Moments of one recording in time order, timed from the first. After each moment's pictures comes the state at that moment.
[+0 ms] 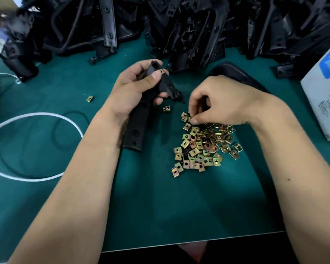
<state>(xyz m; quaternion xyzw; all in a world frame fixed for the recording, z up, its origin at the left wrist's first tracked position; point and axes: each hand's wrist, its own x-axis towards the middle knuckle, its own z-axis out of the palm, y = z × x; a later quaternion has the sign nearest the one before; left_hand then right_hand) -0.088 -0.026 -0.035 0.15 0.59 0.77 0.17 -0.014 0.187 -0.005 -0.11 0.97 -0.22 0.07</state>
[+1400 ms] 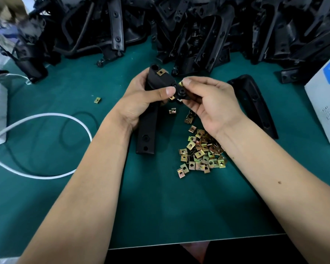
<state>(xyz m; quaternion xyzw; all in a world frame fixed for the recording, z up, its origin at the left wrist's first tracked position) -0.093 -0.032 -0.042 0.20 0.62 0.74 0.18 -0.021 0.132 -0.032 0.16 0.51 -0.84 -0.09</state>
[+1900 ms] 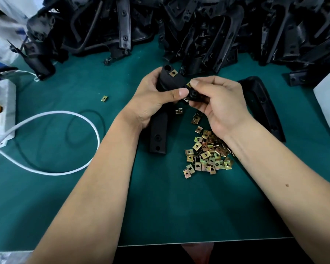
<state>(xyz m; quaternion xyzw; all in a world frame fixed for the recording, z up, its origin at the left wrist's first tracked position) -0.092 -0.024 -0.045 0.21 0.63 0.73 0.17 -0.022 0.133 -0.032 0.15 0.56 -0.81 -0.10</state>
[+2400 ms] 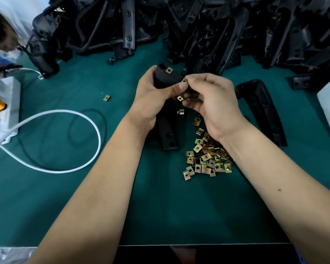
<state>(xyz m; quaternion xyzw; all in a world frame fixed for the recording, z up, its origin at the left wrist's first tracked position) -0.089 -0.019 -0.048 0.14 0.65 0.75 0.08 -0.027 0.122 -0.032 0.11 0.59 -0.79 -0.10</state>
